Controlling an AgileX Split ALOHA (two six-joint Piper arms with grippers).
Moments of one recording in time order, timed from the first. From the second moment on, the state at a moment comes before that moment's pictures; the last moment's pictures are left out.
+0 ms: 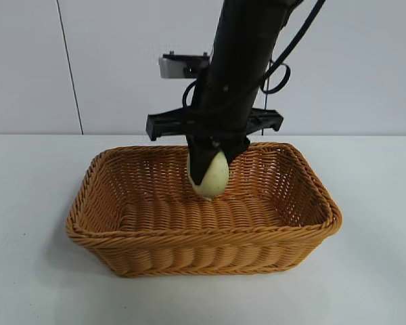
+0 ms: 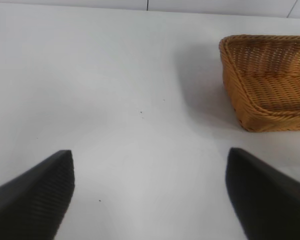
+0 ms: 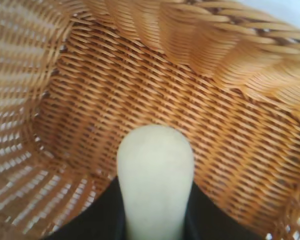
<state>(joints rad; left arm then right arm) -0.07 0.00 -0.50 -0.01 1.07 -0.08 0.59 2.11 -1.54 0.09 0.86 0.16</state>
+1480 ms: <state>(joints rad) -0.07 0.00 -0.50 -0.01 1.07 -0.08 0.19 2.09 -1.86 -0.06 1.20 0.16</state>
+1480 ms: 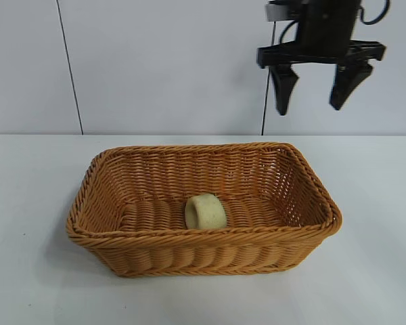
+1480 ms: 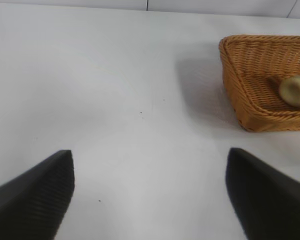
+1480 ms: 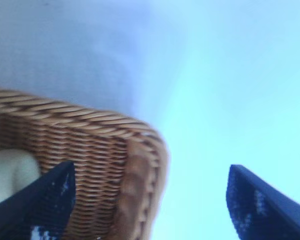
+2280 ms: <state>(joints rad) -0.07 0.00 -0.50 -0.01 1.07 -0.08 -0.06 2.03 -1.79 -0.04 1.21 0.10</state>
